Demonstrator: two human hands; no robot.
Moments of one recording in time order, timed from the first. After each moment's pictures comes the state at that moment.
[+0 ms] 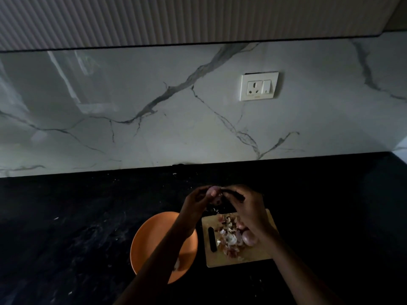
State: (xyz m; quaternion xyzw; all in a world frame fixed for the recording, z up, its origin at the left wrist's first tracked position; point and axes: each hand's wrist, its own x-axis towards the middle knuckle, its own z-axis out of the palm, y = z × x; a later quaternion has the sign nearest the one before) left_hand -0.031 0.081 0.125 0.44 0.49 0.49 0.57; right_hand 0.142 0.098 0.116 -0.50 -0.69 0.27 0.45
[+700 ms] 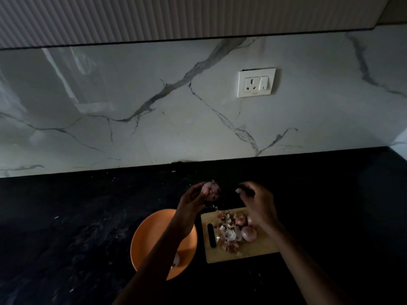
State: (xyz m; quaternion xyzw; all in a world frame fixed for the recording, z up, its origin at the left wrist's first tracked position) left_hand -0.038 0.074 0.117 0.39 0.48 0.50 0.60; right_hand 0.173 0.106 0.099 -0.61 -0.64 0.26 0.40
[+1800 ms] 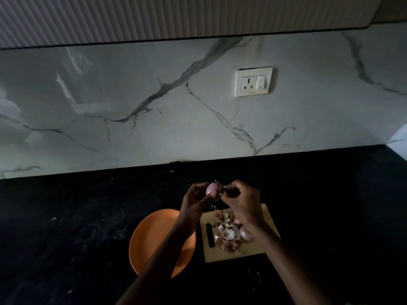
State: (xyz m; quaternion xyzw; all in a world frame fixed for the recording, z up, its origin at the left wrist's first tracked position) left_hand -0.023 0.078 0.109 0.39 0.43 0.57 0.59; right_hand 0.136 0.090 0.120 -0.58 -0.64 0.26 0.44
